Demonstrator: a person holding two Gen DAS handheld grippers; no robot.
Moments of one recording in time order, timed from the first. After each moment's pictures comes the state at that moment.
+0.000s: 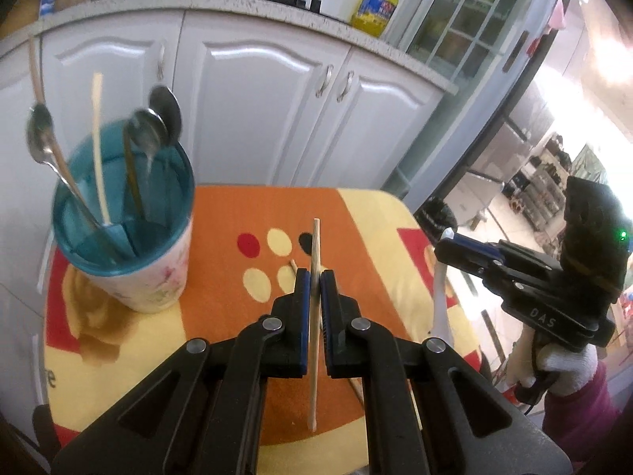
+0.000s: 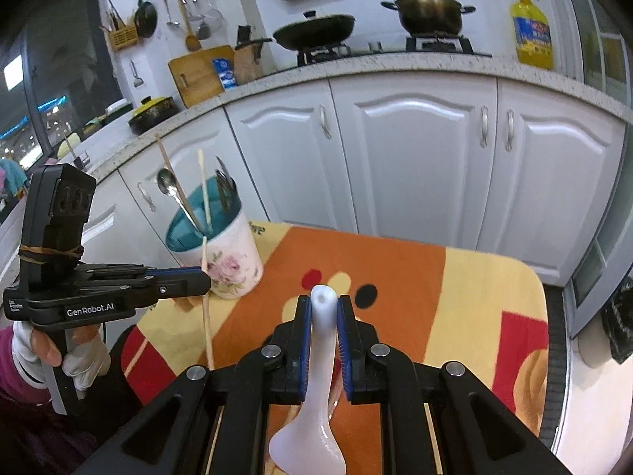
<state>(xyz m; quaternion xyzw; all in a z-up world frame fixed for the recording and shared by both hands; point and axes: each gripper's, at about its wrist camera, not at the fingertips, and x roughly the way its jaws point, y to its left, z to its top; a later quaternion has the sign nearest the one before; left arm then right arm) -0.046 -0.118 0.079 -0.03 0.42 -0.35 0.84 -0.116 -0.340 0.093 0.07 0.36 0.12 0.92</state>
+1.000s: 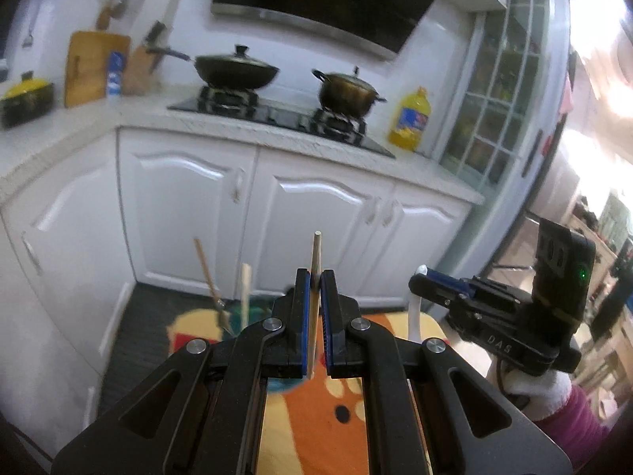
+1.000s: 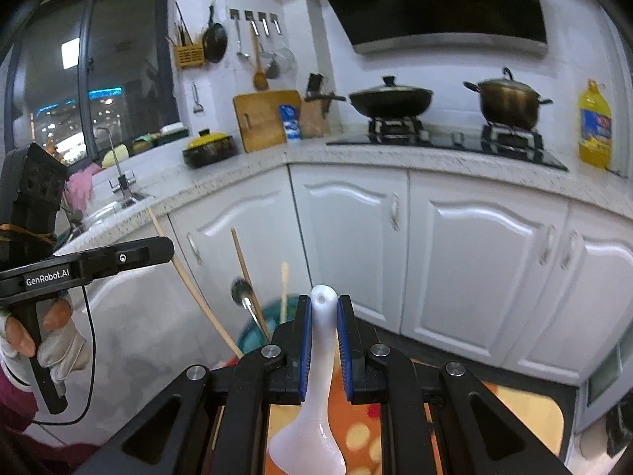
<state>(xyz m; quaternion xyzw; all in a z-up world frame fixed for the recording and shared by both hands) -0.022 0.003 0.211 -0.07 0.27 -0.26 0.92 -0.050 -0.245 0.192 0.02 0.25 0.20 0.95</state>
